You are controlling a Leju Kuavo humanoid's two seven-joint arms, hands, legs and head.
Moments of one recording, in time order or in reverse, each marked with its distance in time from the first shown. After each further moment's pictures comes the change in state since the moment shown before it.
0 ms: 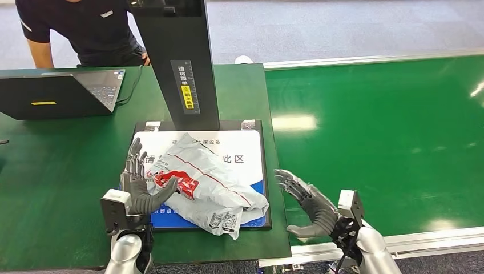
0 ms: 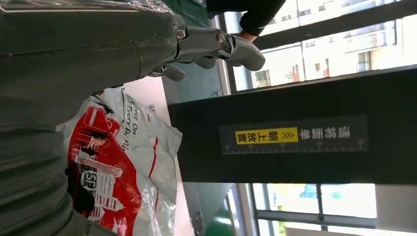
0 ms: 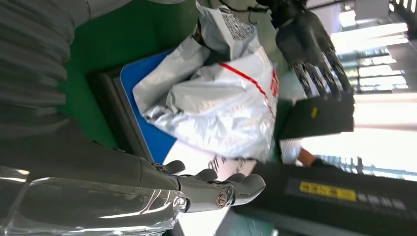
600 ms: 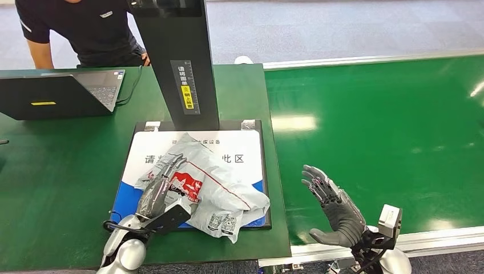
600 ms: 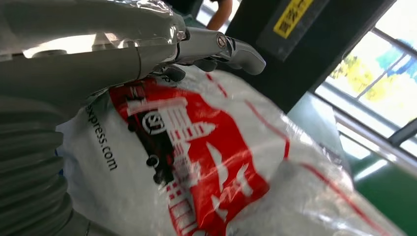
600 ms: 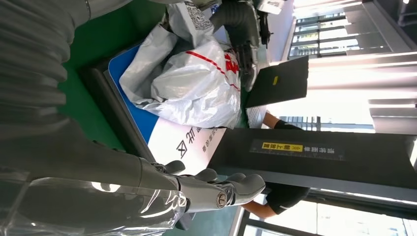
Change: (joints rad) left arm 0.005 0.154 -0.124 -0.012 -0.602 -0.078 0.279; right arm 0.151 0.097 -0.255 -0.206 0.000 0.085 0.012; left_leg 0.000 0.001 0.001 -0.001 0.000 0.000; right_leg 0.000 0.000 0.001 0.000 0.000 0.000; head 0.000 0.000
